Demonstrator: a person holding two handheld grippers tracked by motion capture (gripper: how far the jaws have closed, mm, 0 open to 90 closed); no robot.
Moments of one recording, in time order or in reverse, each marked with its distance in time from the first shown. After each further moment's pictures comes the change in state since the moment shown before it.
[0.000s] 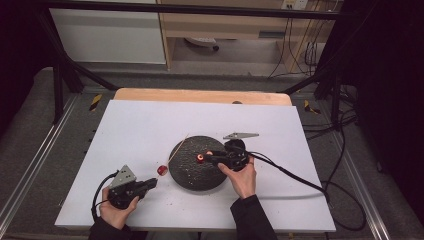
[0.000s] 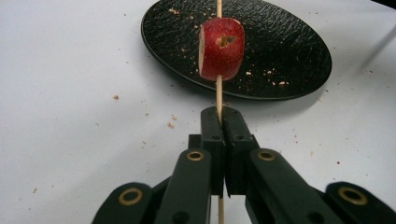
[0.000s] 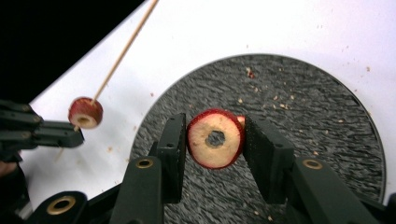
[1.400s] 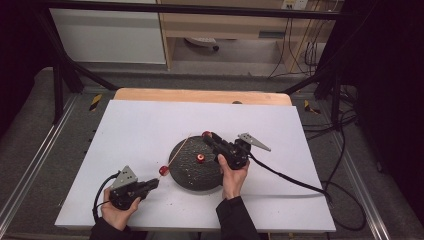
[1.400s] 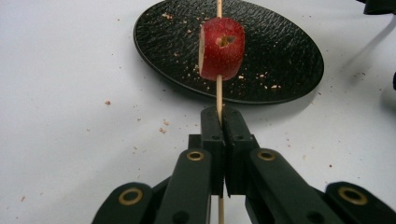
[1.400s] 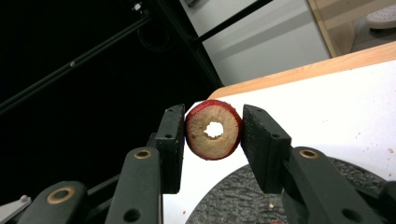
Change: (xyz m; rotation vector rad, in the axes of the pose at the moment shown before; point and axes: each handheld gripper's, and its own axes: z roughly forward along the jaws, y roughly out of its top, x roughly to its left) left arm -0.005 0.001 0.001 -0.018 -0.010 0.004; right arm -0.004 -0.009 0.008 -0.552 0.096 0.207
